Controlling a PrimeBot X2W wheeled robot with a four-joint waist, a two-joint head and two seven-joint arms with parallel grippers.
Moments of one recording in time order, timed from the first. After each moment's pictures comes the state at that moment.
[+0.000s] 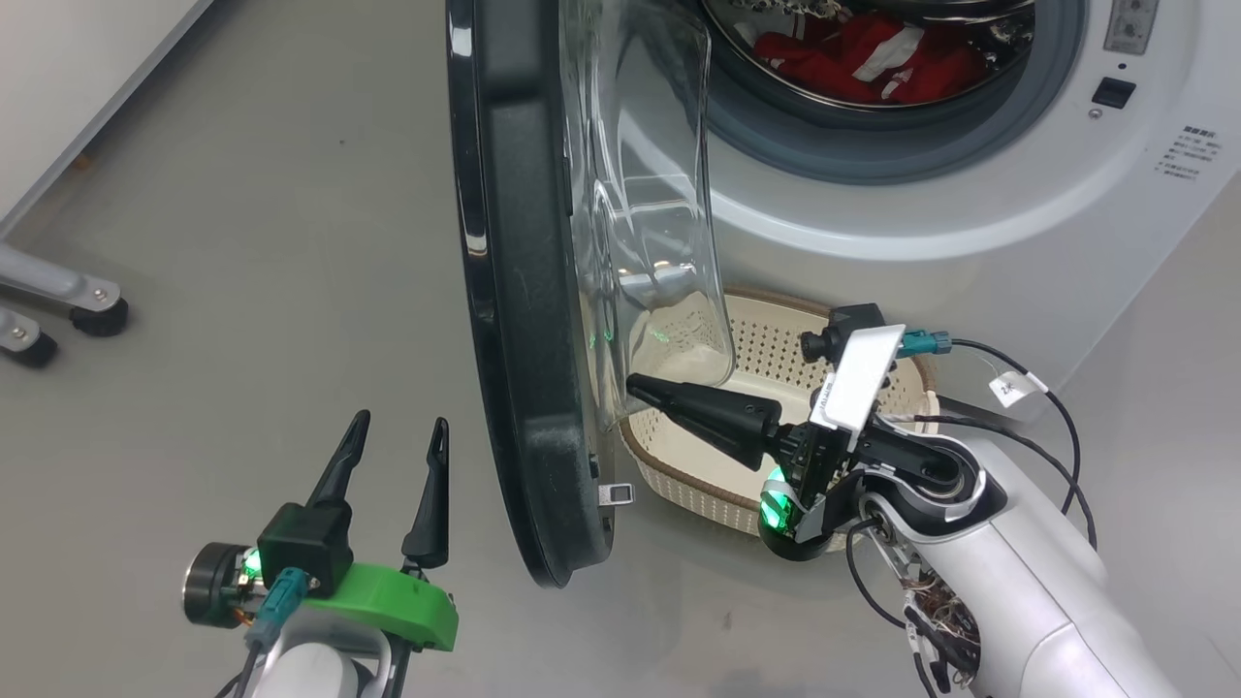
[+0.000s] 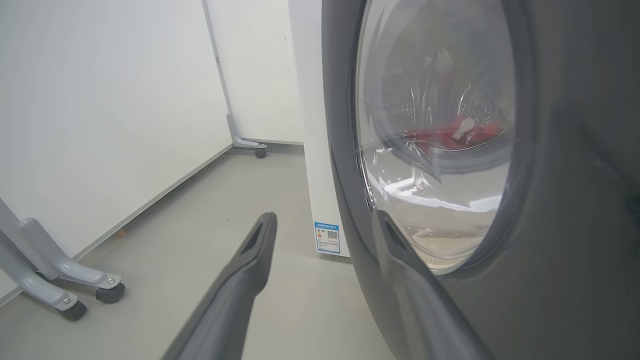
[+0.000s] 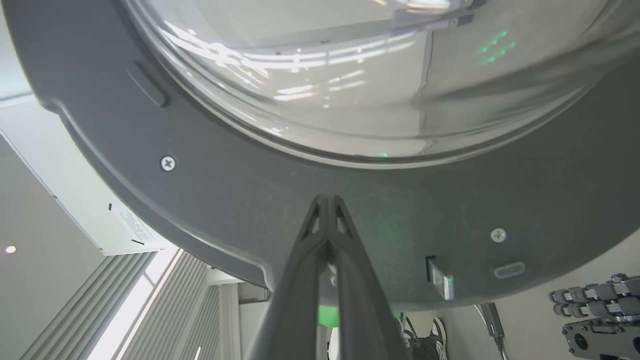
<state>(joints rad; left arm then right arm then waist) -0.14 0.03 -0.27 0.25 -0.29 0.04 -0.25 -0.49 -0.07 0.52 0.38 1.98 0.09 0.71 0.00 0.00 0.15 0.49</state>
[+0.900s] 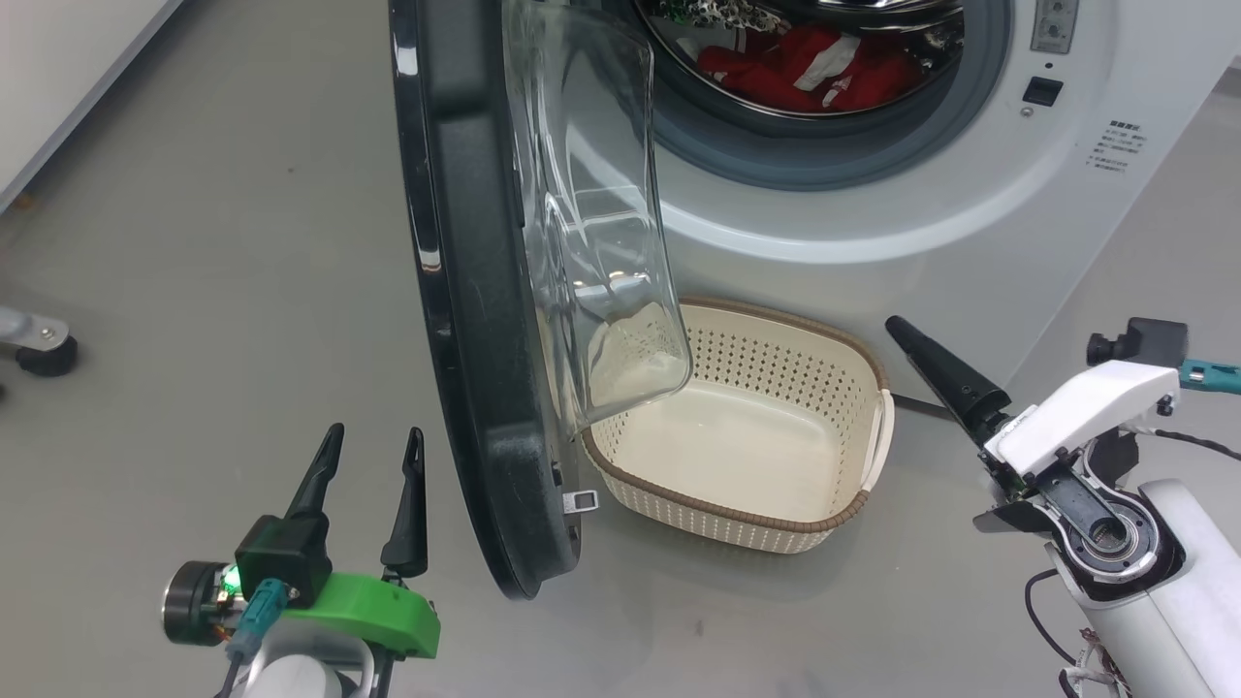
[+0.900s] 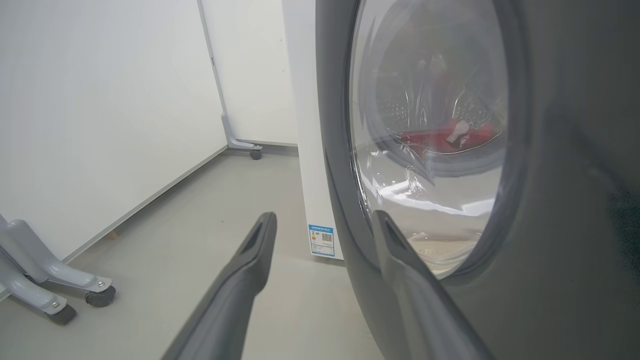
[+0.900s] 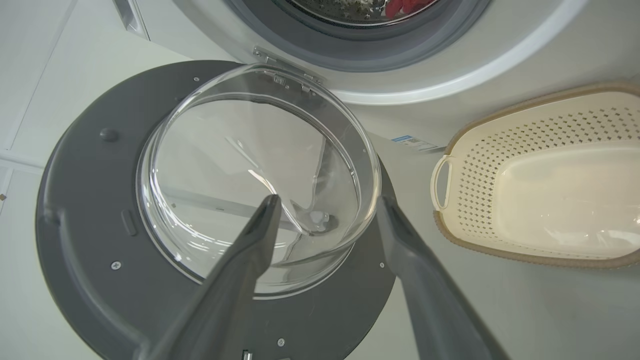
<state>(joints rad) -0.12 0.03 -0.23 0.25 -0.29 0.05 -0.25 -0.29 -0.30 0.35 0.19 1.56 0.12 0.30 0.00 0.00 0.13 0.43</state>
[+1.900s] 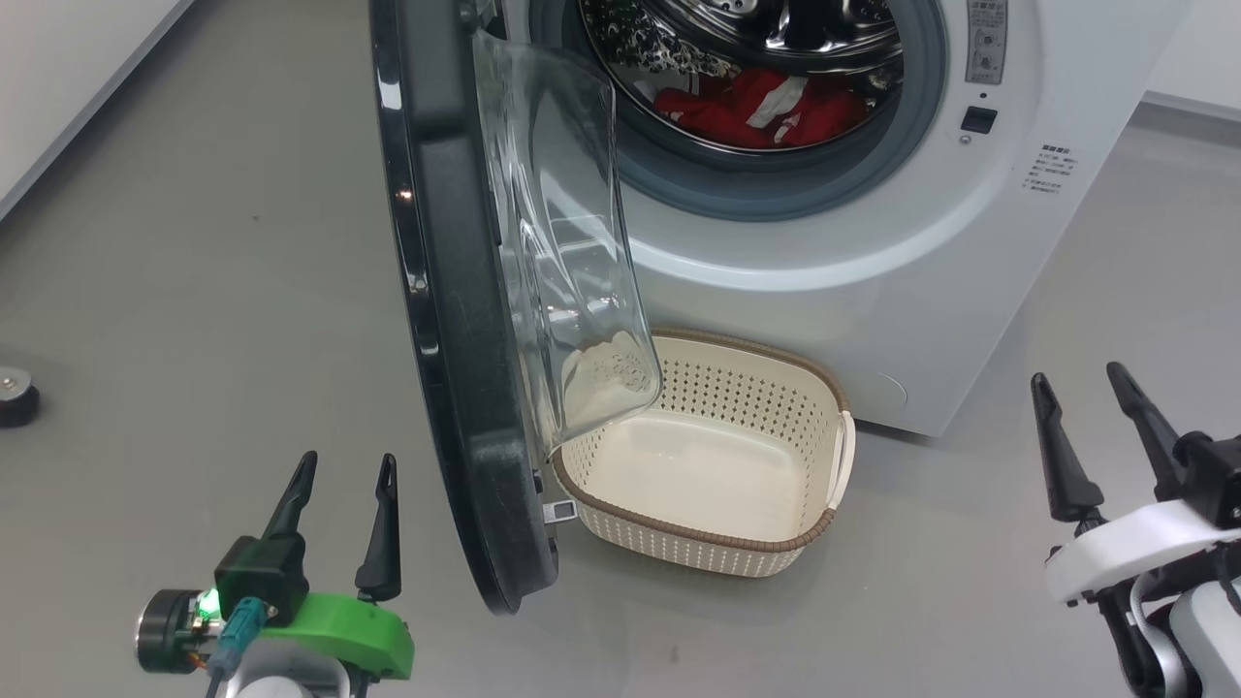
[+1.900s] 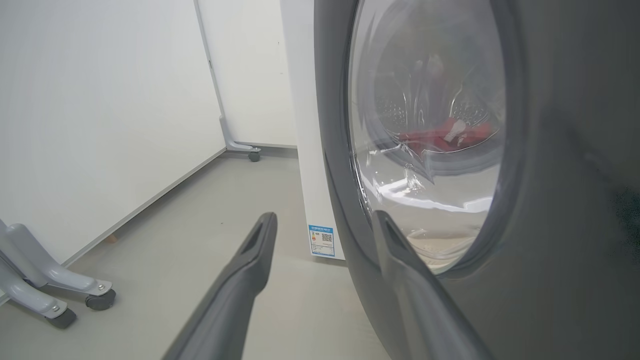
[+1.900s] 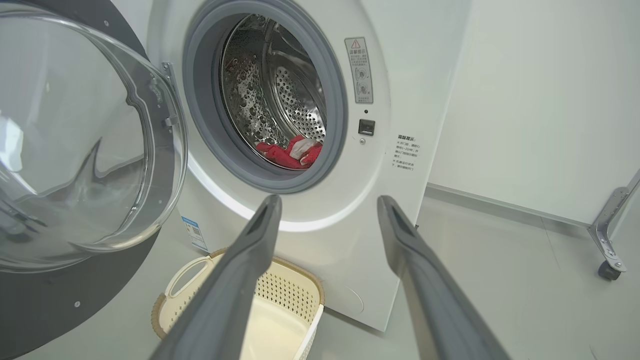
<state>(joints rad) -0.09 0.06 -0.21 0.28 -0.28 0.05 -0.25 -0.10 -0.48 0.37 0.16 0.63 -0.13 -0.26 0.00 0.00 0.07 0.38</state>
